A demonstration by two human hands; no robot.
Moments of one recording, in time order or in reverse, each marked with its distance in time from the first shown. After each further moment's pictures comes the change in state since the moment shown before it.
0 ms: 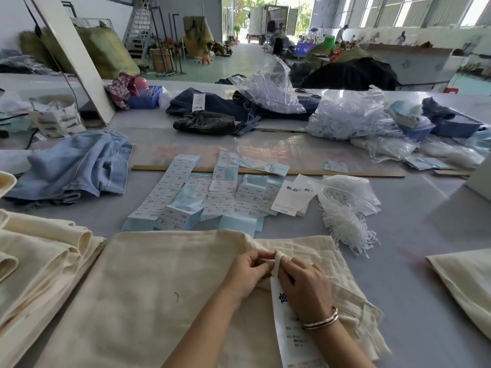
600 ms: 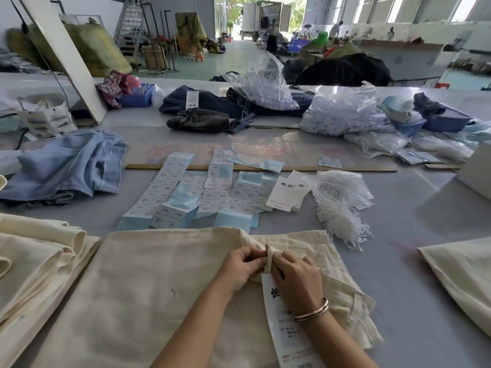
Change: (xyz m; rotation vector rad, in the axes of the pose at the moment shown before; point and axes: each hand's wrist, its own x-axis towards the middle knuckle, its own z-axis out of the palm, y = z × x) left_hand 0.005 -0.003 -0.009 0.013 -0.019 -0.014; right_hand 0.002 -0.005 0.002 -0.045 -0.008 -0.041
